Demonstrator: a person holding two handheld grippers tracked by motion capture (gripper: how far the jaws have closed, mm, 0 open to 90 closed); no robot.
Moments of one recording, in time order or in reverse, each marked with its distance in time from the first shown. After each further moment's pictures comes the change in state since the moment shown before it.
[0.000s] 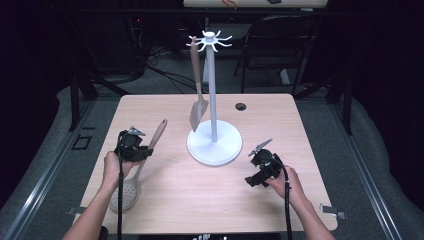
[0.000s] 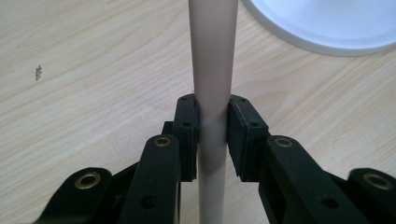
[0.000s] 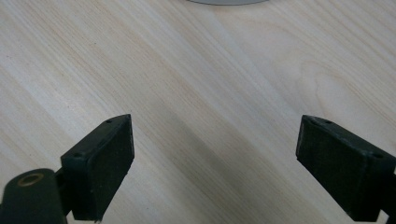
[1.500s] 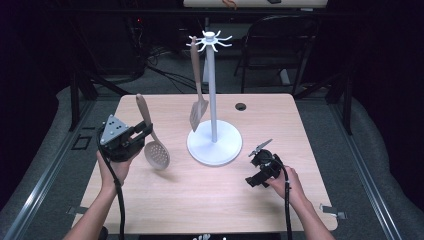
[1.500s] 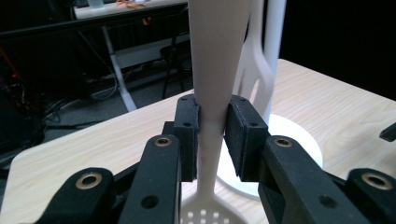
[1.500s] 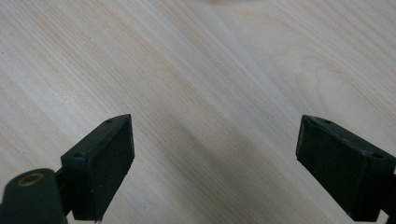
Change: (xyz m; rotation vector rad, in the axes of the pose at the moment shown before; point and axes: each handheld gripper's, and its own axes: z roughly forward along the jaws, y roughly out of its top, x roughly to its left) left arm -0.058 0.021 -0.100 -0.600 0.057 0.057; right arm -0.001 -0.001 0.003 0.012 -0.002 0.000
